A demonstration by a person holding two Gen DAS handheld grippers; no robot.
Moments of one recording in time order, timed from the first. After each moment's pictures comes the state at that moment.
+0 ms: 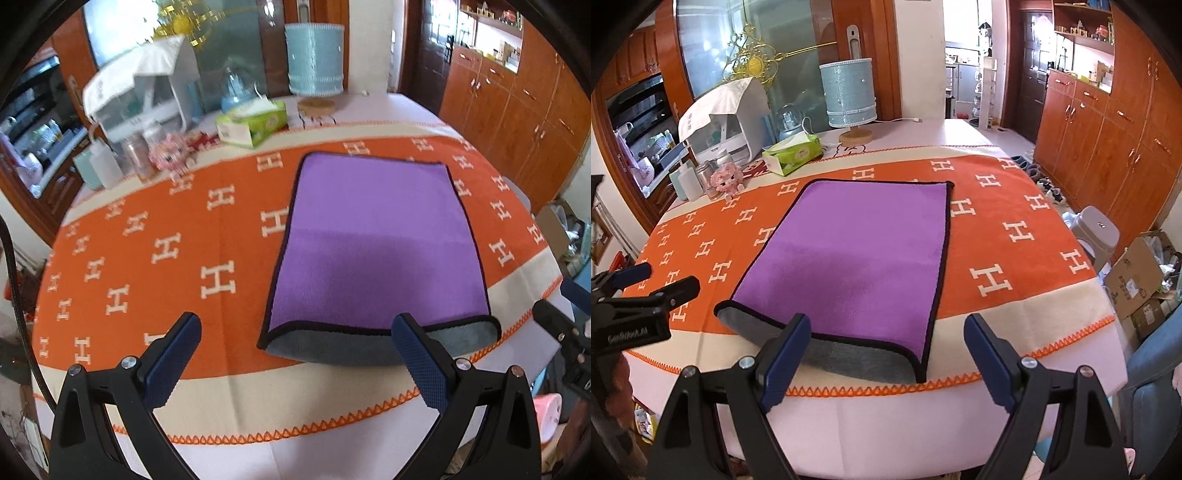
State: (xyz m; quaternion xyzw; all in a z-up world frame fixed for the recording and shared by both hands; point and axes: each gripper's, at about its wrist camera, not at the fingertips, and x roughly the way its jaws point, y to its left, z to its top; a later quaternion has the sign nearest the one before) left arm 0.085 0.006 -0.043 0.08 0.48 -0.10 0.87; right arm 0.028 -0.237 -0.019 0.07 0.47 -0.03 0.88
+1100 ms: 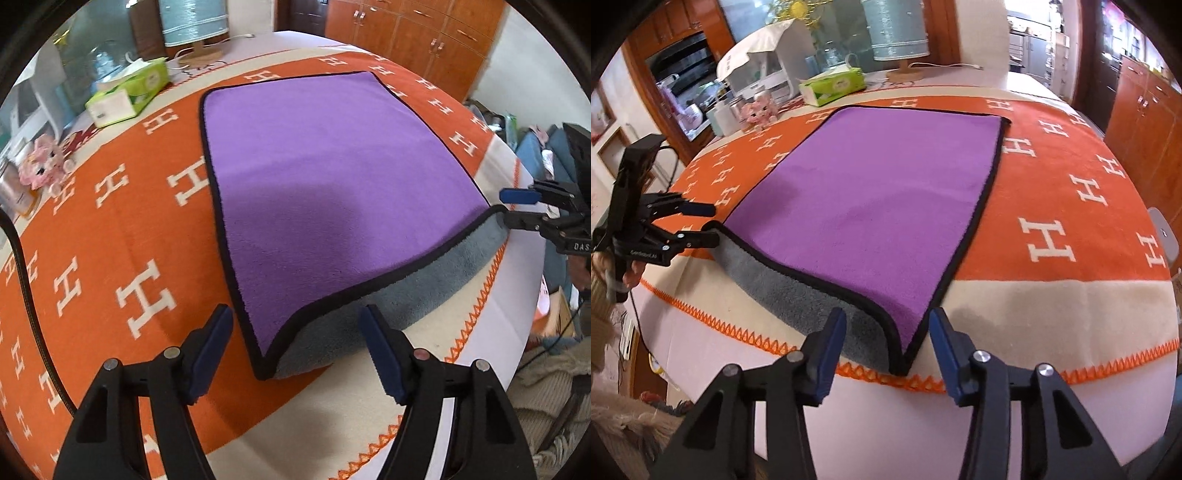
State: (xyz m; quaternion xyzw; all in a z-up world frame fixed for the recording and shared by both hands) left arm 0.129 0.019 -0.136 0.17 0.52 -0.33 0.77; right arm 0.044 -0.264 -0.109 0.05 0.52 0.13 0.84
